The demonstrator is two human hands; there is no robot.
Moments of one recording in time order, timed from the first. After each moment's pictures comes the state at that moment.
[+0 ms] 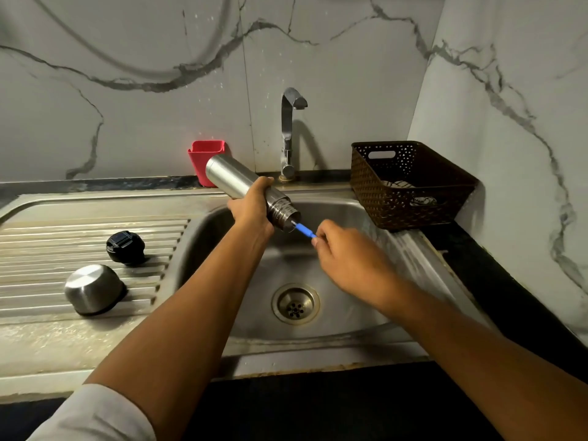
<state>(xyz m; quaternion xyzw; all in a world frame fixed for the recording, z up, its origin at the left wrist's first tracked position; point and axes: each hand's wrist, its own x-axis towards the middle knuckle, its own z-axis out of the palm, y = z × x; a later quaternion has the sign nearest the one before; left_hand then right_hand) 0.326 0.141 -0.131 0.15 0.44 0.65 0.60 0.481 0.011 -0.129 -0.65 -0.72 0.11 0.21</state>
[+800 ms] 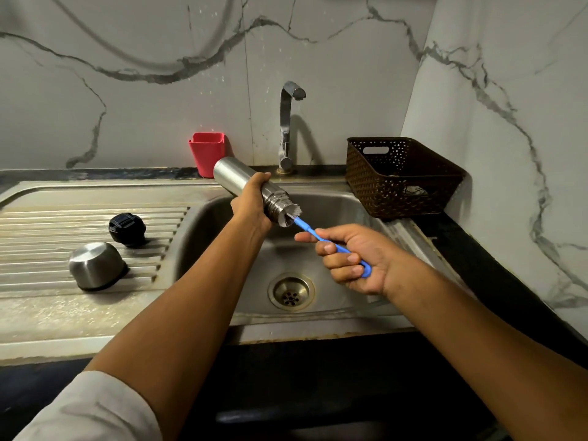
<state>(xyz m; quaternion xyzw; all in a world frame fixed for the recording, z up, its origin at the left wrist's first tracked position) 0.321 0.125 -0.144 0.14 0.41 0.64 0.64 0.492 -0.016 -0.119 -0.44 -0.32 0.76 0.37</state>
